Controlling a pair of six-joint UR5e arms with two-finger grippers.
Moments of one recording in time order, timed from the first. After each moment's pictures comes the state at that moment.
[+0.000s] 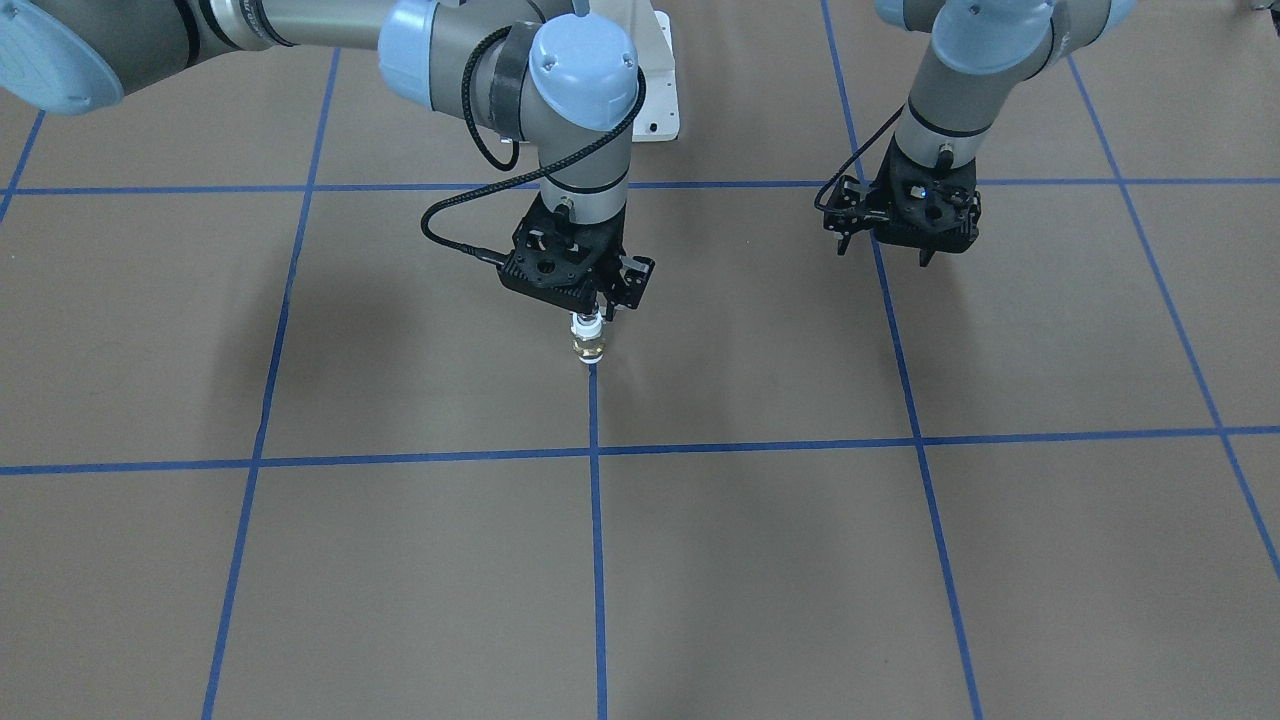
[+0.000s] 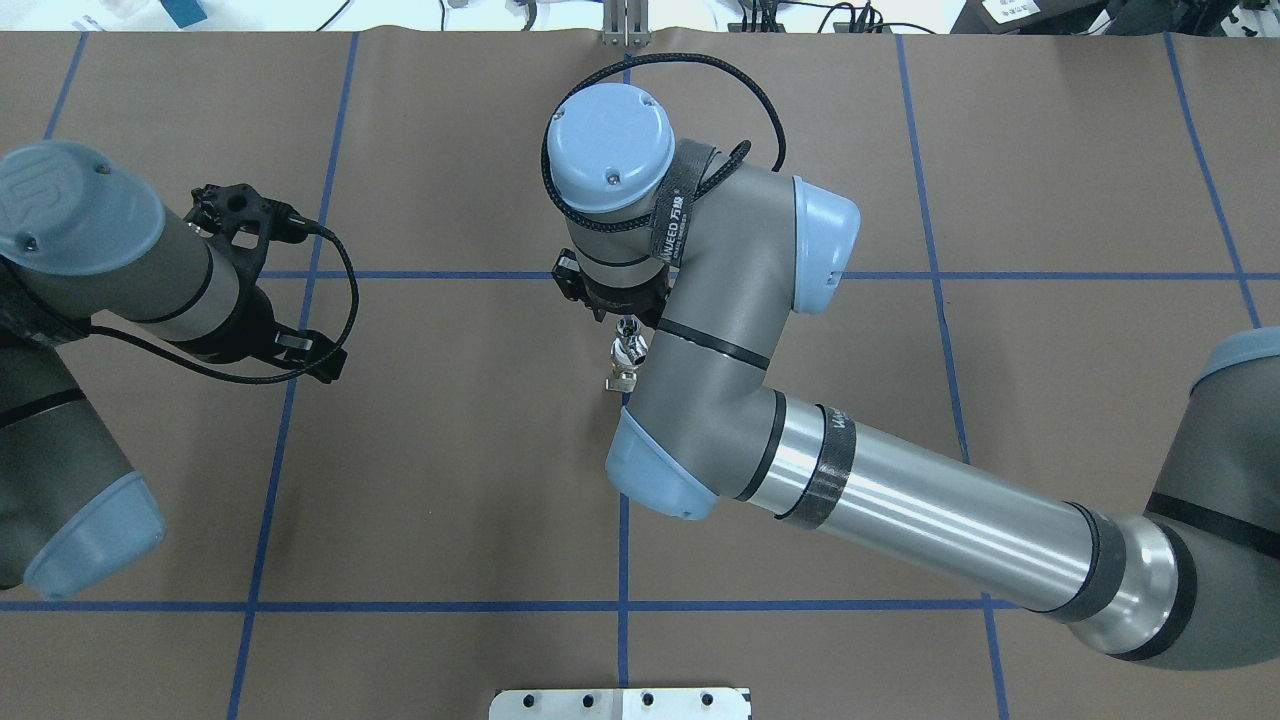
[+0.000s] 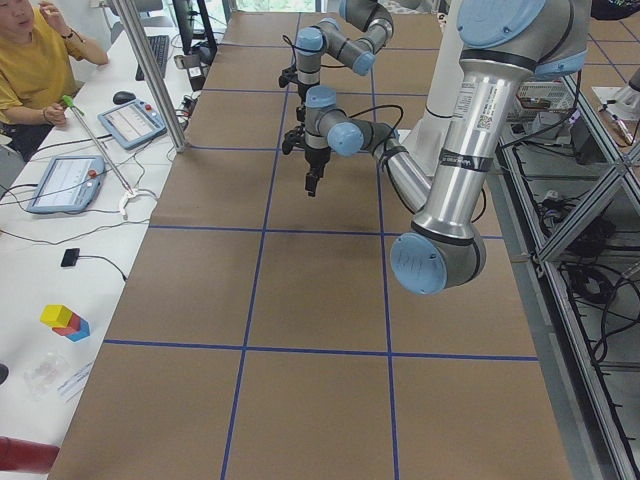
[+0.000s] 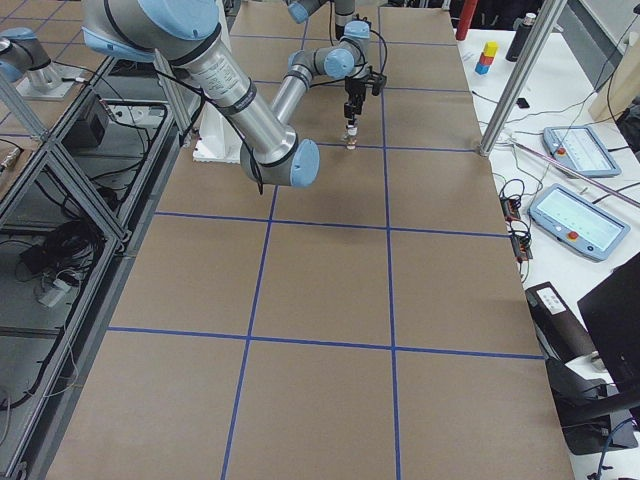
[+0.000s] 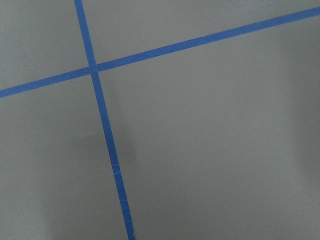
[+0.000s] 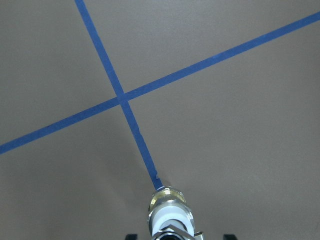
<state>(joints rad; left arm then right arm) -0.72 -1.85 -2.04 -1.47 -1.97 -0.78 0.56 -0.63 1.54 -1.79 1.87 1.54</state>
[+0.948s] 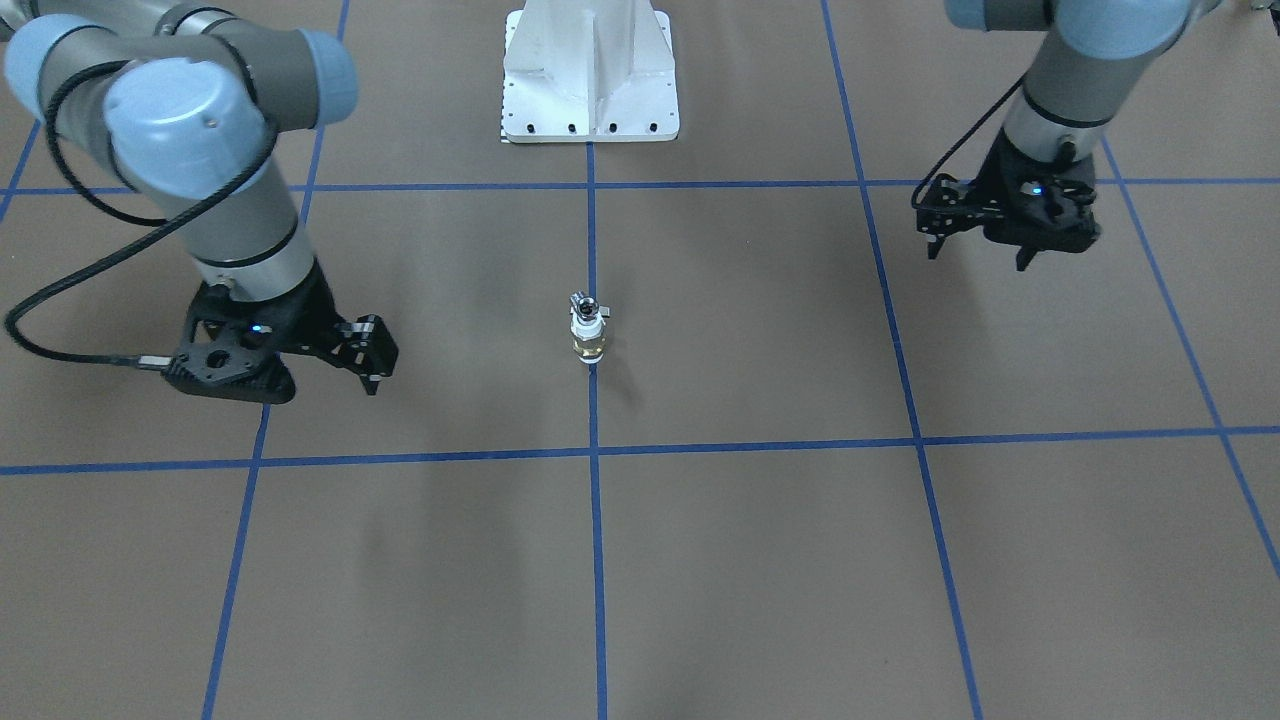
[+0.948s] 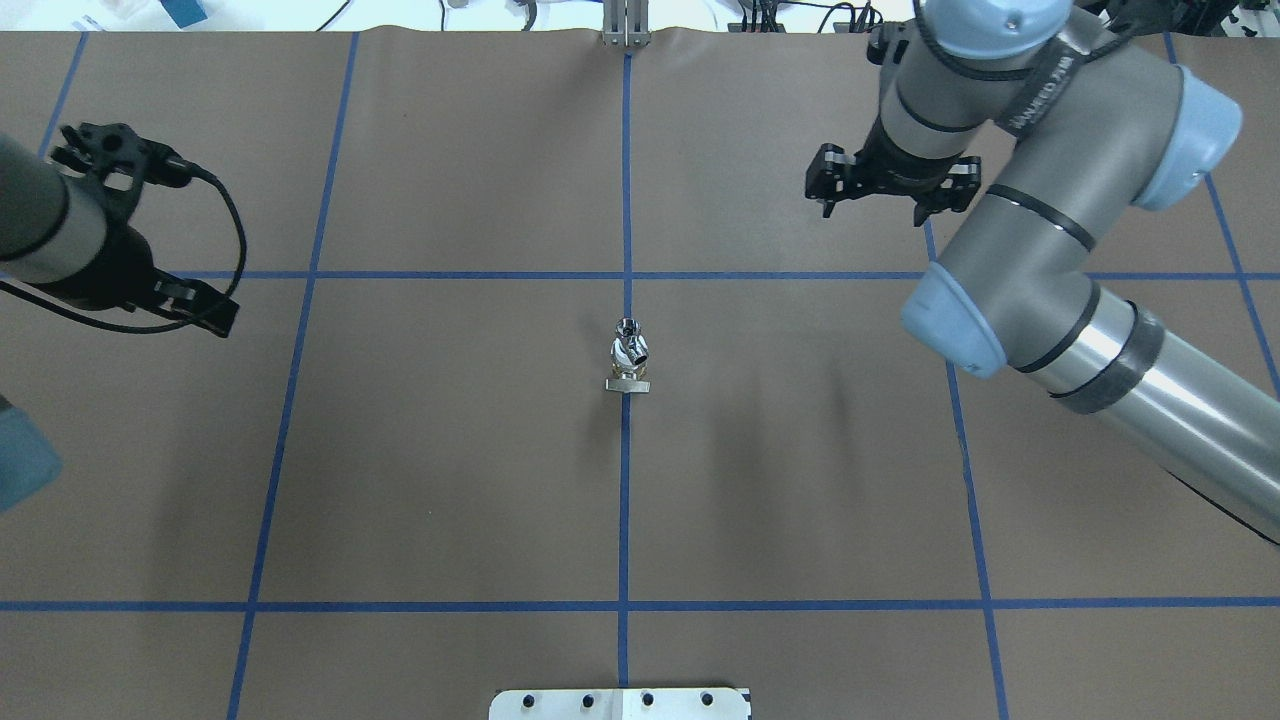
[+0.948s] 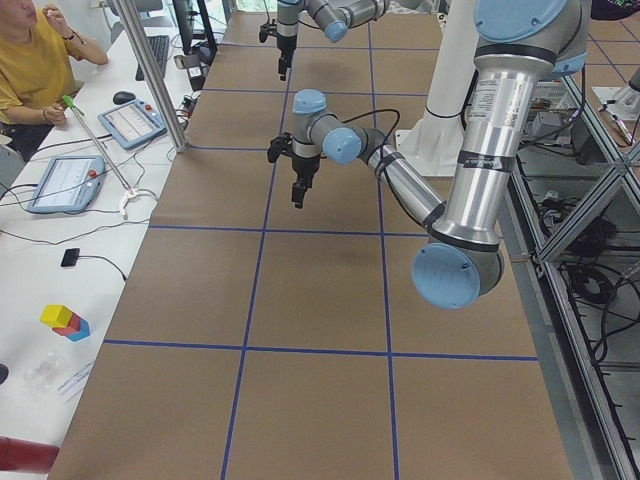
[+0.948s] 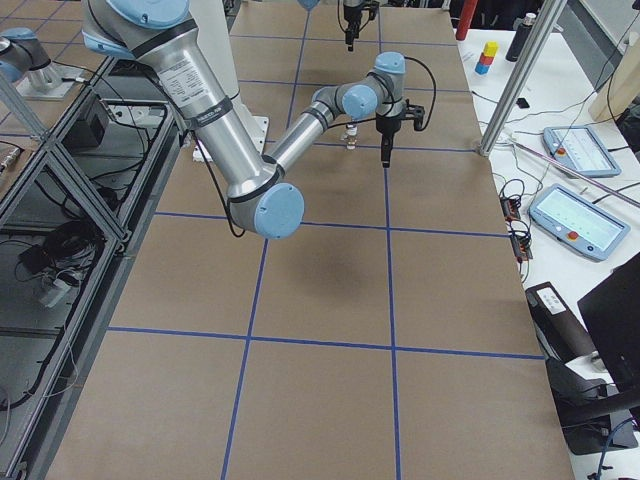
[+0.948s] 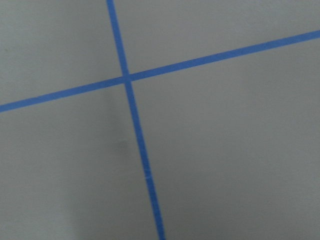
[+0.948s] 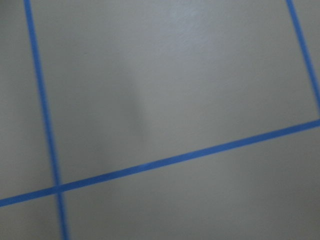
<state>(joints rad) -0.94 -1.73 -2.07 -1.46 -2.05 -0.52 0.89 -1.03 1.73 -1.67 2.00 0.97</state>
